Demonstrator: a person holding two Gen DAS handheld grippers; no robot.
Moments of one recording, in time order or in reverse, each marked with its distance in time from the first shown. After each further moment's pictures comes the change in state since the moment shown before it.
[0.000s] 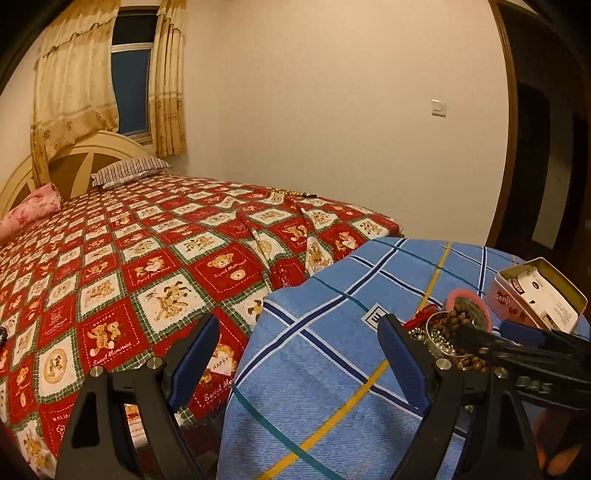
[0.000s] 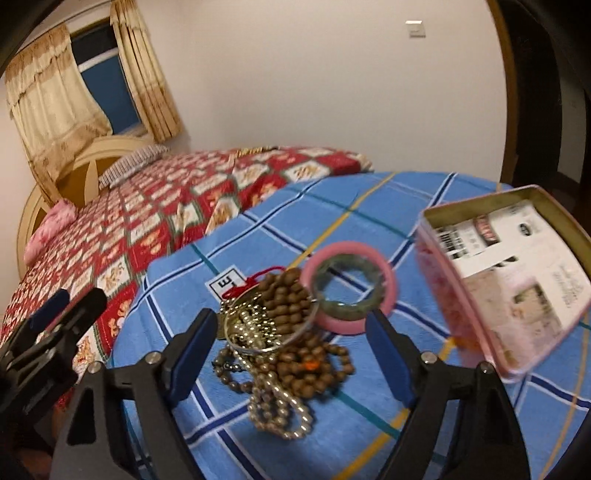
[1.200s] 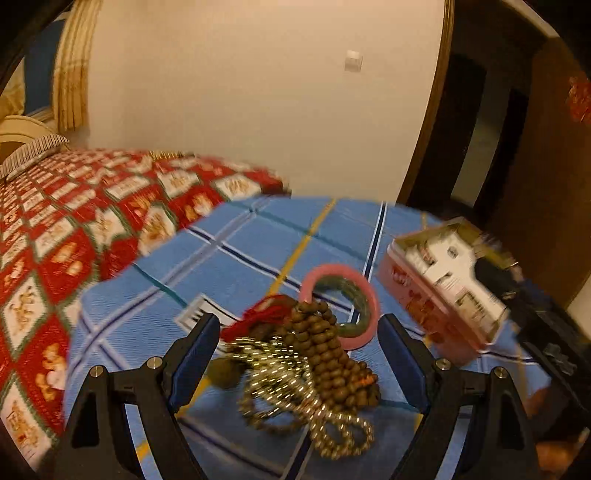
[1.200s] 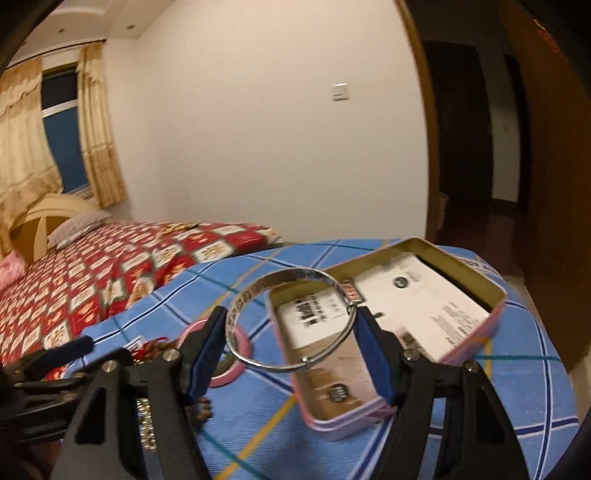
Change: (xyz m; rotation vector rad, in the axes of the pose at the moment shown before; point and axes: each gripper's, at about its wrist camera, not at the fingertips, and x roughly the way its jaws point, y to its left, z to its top) left arm 0.054 -0.107 0.009 0.092 0.215 -0.359; right arm -0.064 -0.074 0.006 0.088 -0.293 -0.260
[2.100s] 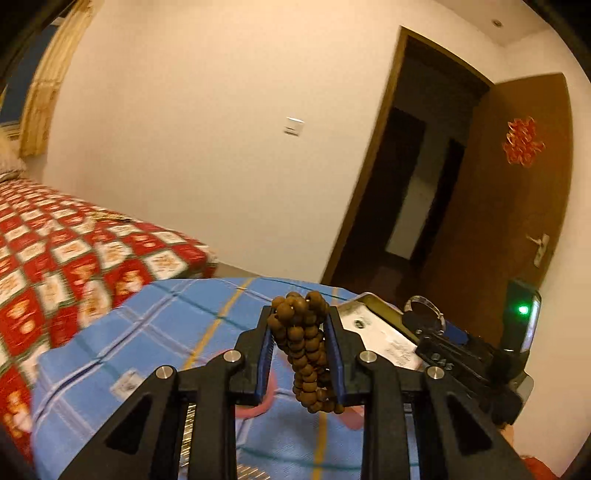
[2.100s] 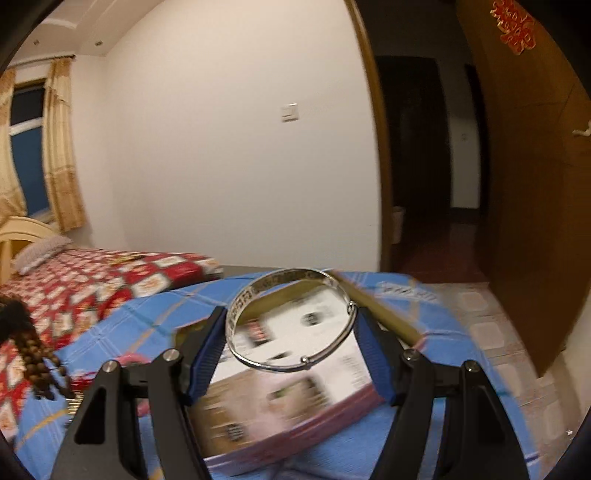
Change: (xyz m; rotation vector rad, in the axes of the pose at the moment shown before) left arm -0.049 -0.036 0.036 0.014 -0.270 -0.296; right arm 0.001 -0.071 0.019 0.034 -0.080 -0.177
